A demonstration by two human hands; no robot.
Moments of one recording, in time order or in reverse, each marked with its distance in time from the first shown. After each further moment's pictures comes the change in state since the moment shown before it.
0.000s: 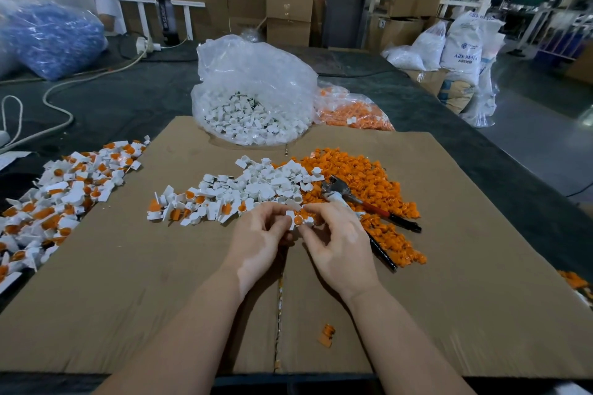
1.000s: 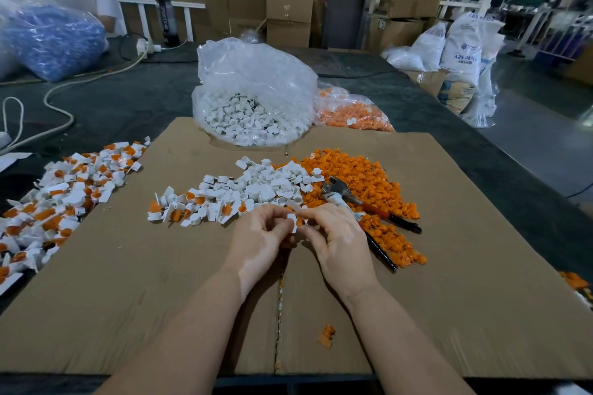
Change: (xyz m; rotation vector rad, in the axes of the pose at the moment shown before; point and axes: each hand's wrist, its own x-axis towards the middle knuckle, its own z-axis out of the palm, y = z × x) left_hand 0.000 0.000 0.001 0.005 0.017 -0.008; right_hand 0.004 -0.002 -0.003 0.009 -0.065 -0.034
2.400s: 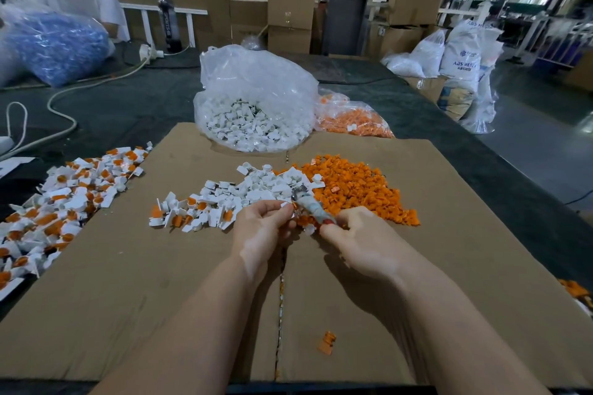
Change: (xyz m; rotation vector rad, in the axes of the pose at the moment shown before) left_hand 0.024 -0.001 0.009 -0.423 0.106 -0.236; right_hand 0.032 -0.015 -0.051 -0.153 -0.553 0.489
